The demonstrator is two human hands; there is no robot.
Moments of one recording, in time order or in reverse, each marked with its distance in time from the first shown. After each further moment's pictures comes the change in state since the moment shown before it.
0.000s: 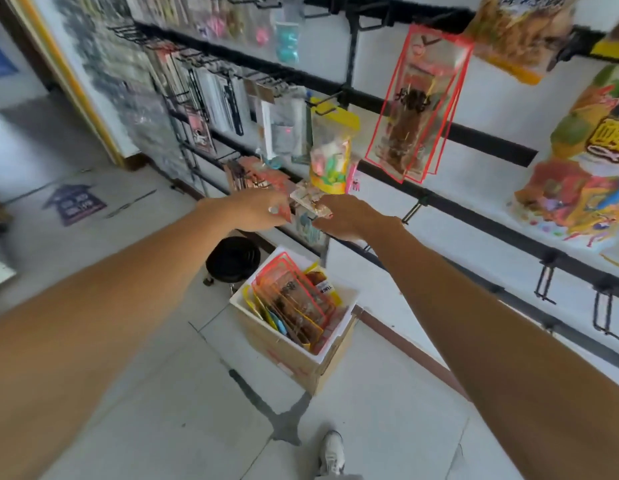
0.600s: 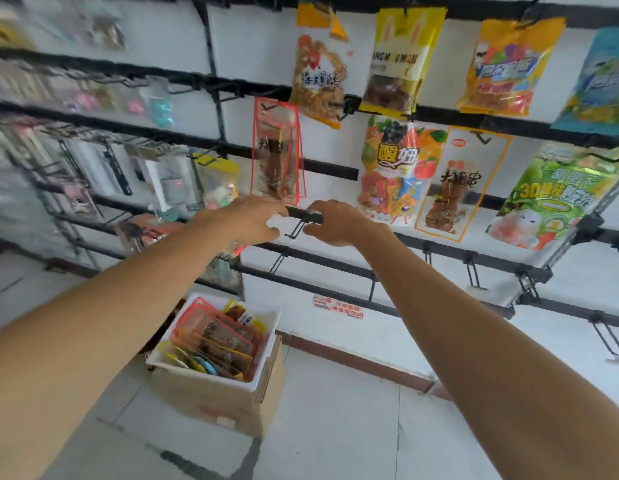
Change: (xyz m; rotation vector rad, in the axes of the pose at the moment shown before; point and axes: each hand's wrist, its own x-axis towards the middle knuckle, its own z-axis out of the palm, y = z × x) left_hand -0.043 0.173 -0.029 0.183 0.175 0.452; right_hand -0.191 0.047 -0.064 -0.048 0.290 0.332
